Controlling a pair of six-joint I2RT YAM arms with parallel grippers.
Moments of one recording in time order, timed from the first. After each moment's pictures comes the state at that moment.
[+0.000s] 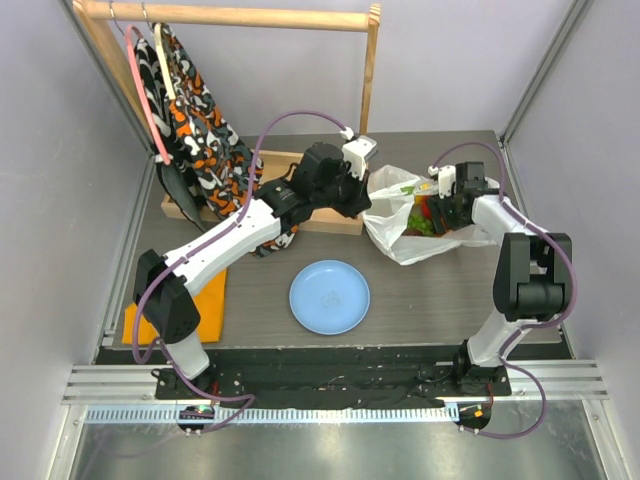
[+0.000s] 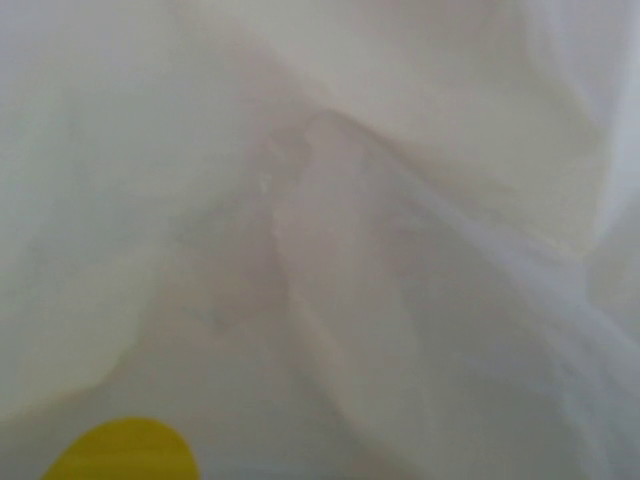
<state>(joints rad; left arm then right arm) -0.80 1.72 1.64 -0.39 0.18 -0.18 -0.02 1.72 1.15 -0.45 -0.03 -0.37</state>
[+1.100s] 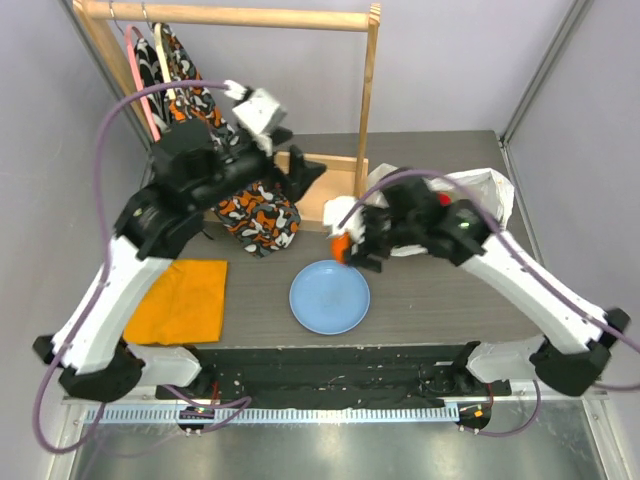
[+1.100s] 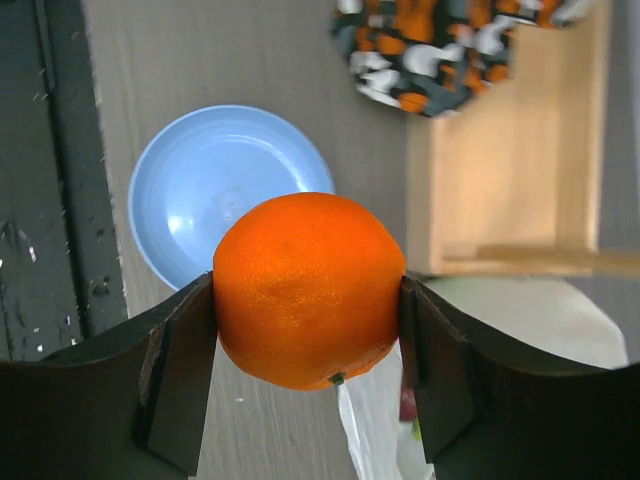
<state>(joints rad) -0.71 1.32 1.82 -0.58 0.18 0.05 0.76 1.25 1.51 -0.94 -0.32 -0.65</state>
